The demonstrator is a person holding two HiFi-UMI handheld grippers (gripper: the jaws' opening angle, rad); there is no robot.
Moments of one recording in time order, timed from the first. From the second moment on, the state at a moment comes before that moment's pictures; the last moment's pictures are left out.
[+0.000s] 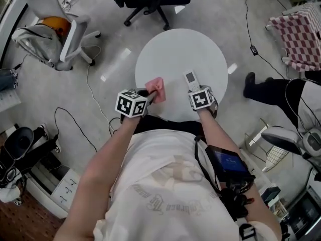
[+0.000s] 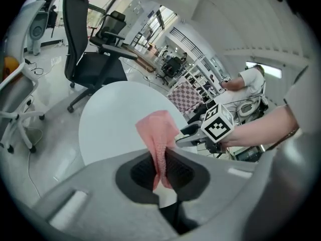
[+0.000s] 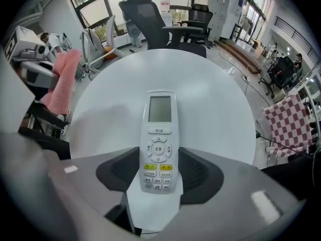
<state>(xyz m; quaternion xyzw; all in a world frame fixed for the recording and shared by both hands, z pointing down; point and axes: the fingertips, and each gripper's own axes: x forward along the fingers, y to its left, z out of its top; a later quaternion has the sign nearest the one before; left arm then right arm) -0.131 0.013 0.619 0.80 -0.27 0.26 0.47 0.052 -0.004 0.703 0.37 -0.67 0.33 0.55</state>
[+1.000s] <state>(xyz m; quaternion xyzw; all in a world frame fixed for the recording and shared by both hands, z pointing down) -0.077 0.034 0.556 0.82 -0.07 0.01 0.58 -0.021 -0.007 0.535 0.22 -0.81 0.54 -0.05</state>
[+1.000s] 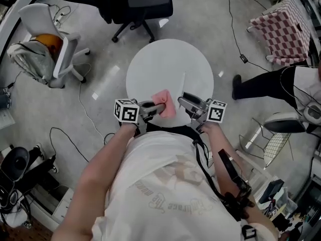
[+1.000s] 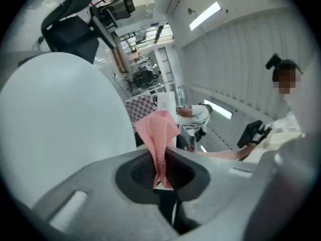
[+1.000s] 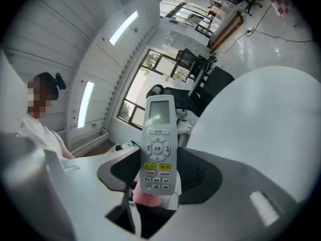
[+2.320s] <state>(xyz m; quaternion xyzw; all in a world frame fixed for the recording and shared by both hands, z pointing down) -0.034 -0.025 0.457 0.83 0.02 -0.11 0.55 -0.027 0.075 0.487 0.10 -0.87 0.49 -0.01</state>
